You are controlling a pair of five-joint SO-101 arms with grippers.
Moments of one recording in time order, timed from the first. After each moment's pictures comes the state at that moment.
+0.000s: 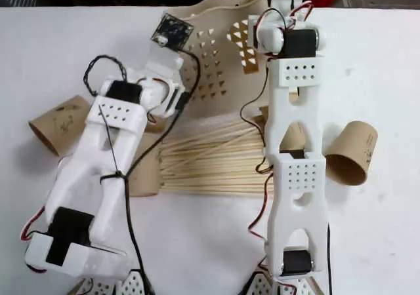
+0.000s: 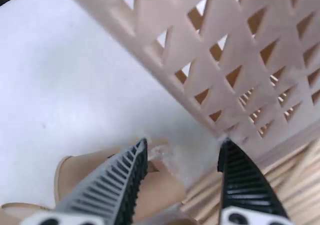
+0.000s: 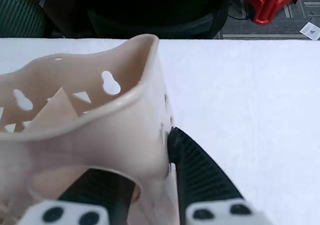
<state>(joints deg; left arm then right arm) 7.2 -1.5 14.9 49.1 -13.8 -8.8 47.3 -87.6 89.7 -0.4</state>
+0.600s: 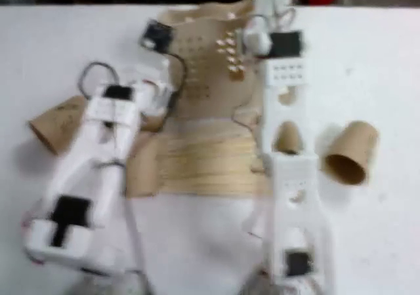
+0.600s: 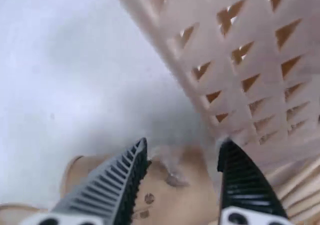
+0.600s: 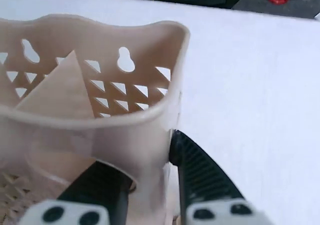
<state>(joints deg) 3.1 5.8 17.0 40.0 -14.0 -11.1 54.4 -89.0 91.9 4.0</state>
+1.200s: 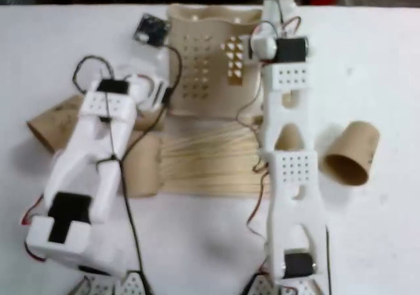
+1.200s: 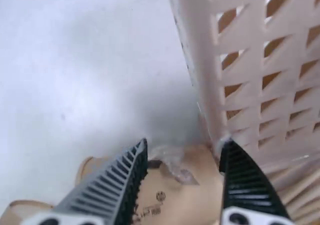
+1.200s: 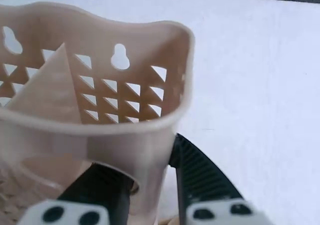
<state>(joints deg) 1.4 4.9 12.5 46.9 -14.0 -9.8 63.1 -95.3 94.2 4.0</state>
